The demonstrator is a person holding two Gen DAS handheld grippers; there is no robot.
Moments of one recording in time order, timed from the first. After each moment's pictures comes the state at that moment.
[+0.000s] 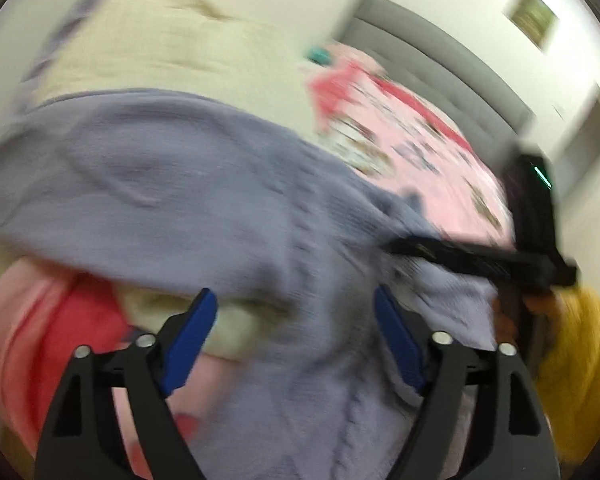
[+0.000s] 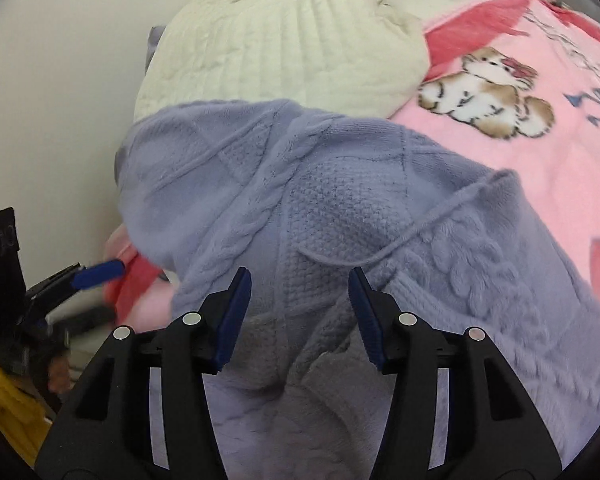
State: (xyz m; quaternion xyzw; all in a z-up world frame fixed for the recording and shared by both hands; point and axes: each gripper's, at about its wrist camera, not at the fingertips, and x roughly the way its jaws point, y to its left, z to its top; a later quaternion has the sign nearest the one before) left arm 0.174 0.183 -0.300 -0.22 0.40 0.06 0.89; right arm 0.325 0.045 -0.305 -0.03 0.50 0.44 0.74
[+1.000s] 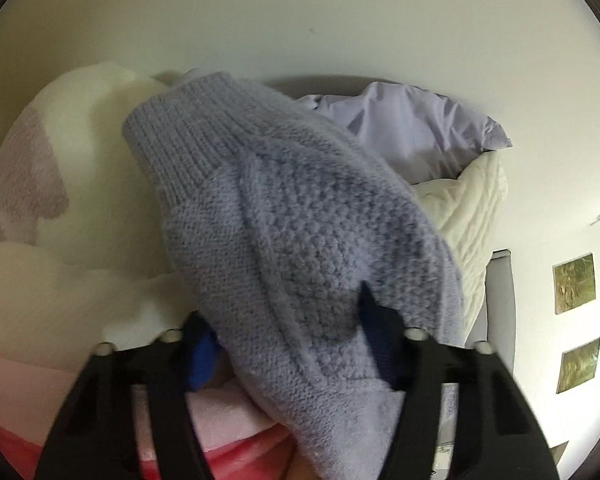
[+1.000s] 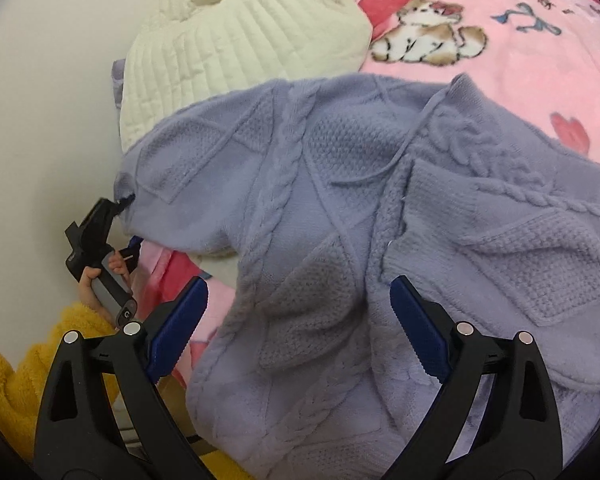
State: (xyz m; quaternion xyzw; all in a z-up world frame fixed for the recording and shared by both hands) left arm 0.115 0.436 -0.390 -0.60 0.18 0.27 0.74; right arm 0.261 0.033 -0.281 0.07 0.57 0.33 0.75
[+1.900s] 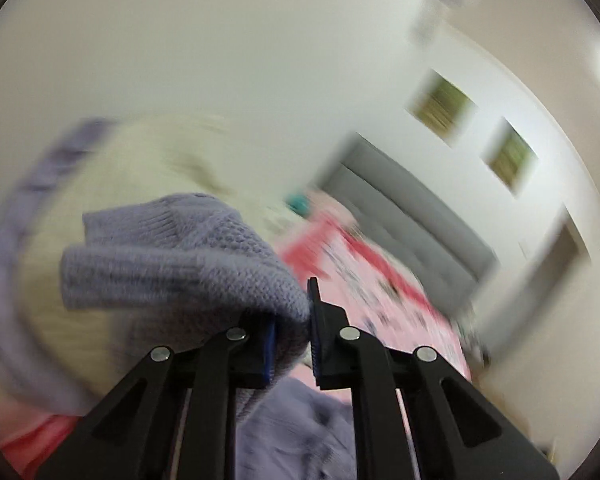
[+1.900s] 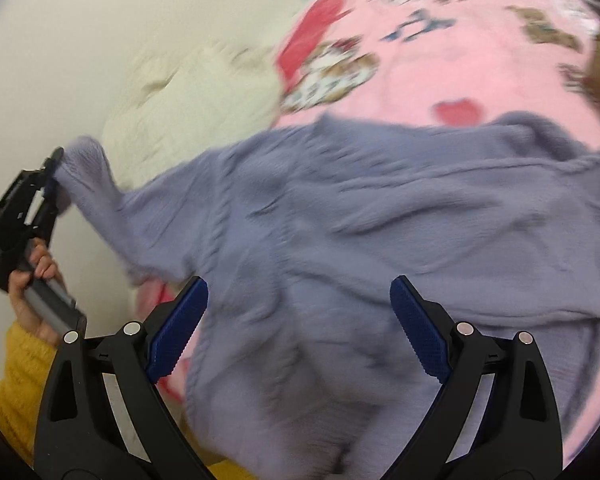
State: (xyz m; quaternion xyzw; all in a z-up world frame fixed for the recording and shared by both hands) left arm 0.224 0.225 -0.173 -0.28 0.16 0.02 0.95; right arm 0.236 -0.089 -0.253 0.16 0.52 0.22 0.81
